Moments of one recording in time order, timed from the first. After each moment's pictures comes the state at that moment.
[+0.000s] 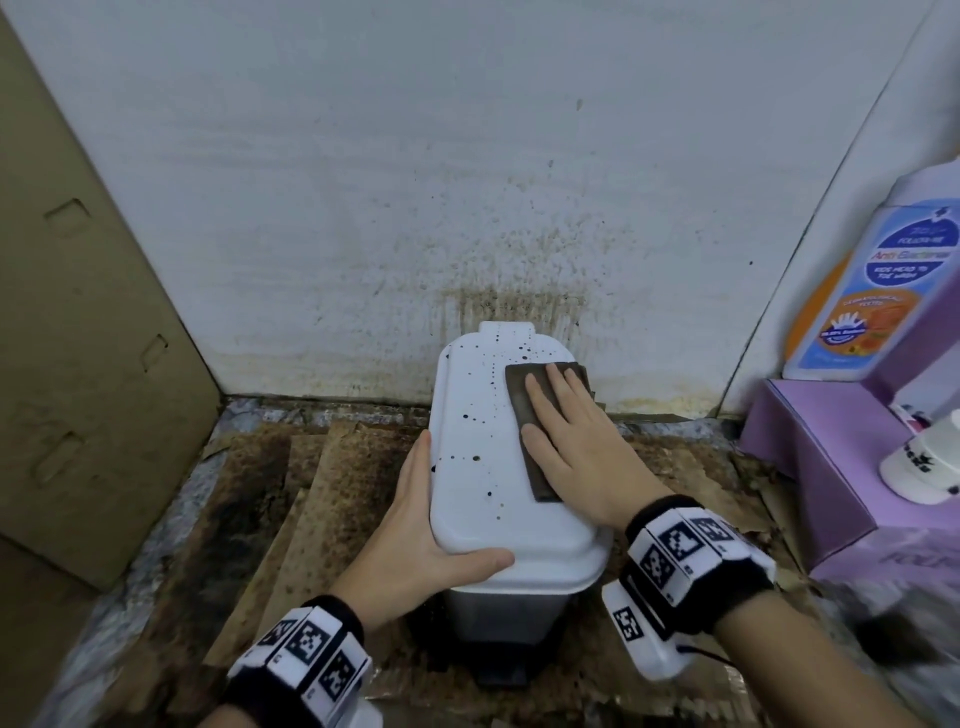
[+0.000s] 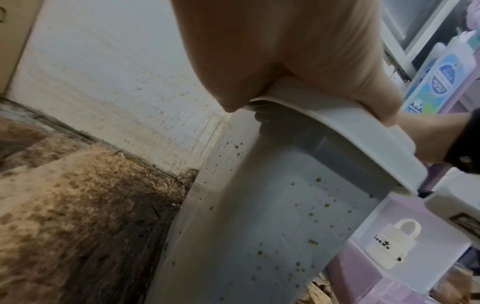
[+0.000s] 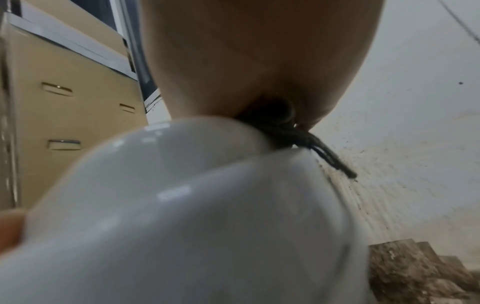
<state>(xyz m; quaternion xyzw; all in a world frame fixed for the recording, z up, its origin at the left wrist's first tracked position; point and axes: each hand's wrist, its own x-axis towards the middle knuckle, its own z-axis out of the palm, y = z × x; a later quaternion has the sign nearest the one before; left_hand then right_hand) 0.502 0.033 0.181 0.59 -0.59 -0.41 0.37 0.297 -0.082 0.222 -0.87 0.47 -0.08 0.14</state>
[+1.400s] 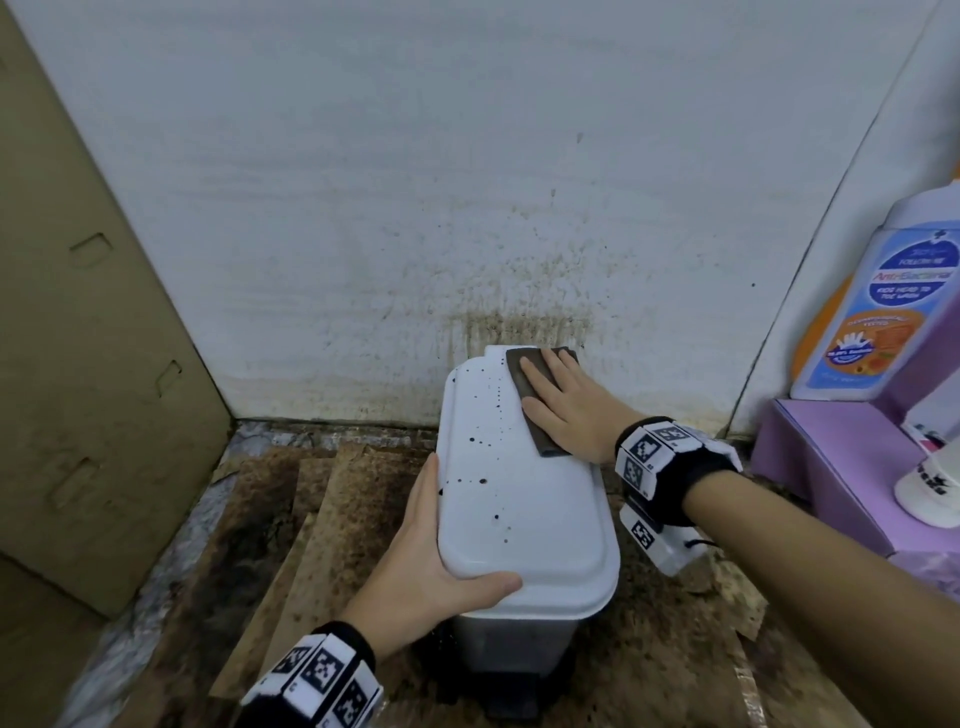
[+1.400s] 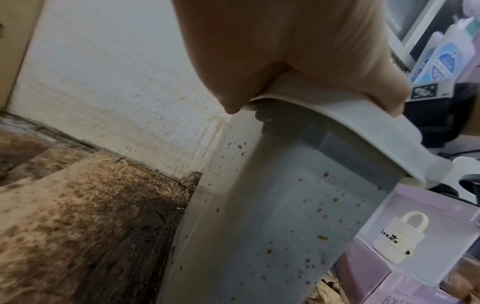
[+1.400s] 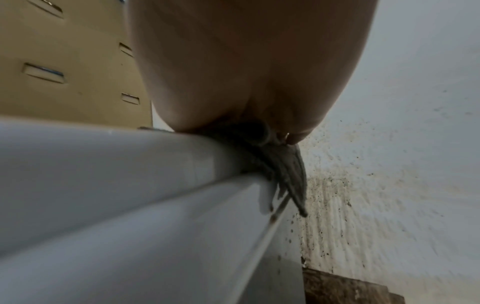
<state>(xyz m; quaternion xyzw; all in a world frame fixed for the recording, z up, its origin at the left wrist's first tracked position) 0.504 0.032 0.182 0.57 -0.58 -0.42 0.39 0.314 -0.167 0.230 -0.88 0.45 -0.04 0.12</state>
